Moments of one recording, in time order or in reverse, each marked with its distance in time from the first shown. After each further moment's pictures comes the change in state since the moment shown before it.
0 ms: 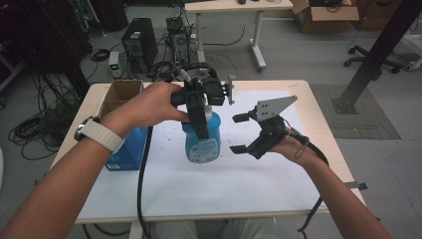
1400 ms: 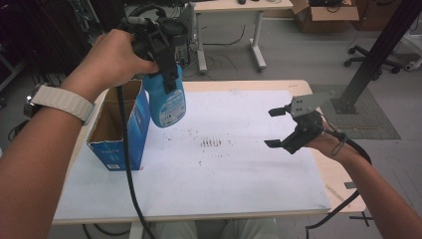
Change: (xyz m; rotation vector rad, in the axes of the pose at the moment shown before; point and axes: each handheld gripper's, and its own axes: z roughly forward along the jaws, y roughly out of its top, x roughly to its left) left arm 0.052 -0.056 -0.092 0.071 0.146 -0.570; right arm -0.012 -0.017 -0.074 0.144 -0.136 -0.022
